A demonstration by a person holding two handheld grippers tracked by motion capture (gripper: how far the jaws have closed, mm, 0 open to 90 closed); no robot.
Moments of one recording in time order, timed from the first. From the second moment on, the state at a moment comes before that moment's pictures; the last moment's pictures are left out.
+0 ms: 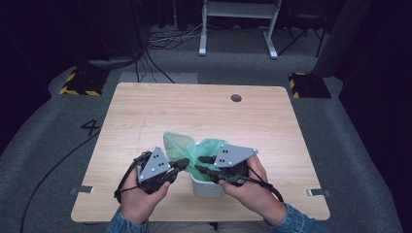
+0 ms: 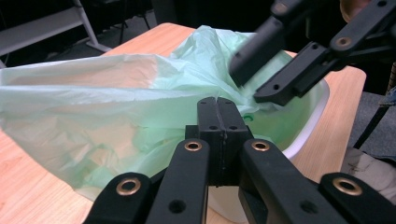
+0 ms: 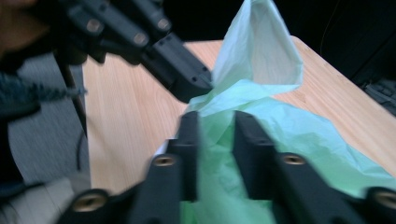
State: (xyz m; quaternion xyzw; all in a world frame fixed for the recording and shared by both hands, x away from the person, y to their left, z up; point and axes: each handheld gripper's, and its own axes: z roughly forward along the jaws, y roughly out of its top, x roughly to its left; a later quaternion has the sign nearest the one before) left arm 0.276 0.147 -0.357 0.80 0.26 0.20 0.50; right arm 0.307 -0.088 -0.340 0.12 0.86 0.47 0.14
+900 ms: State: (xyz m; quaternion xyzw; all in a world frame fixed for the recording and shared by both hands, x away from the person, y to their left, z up) left arm 0.270 0.155 -0.364 0.82 0.25 0.20 0.47; right arm 0.327 -0.082 -0.334 0.16 0.86 0.46 0.16
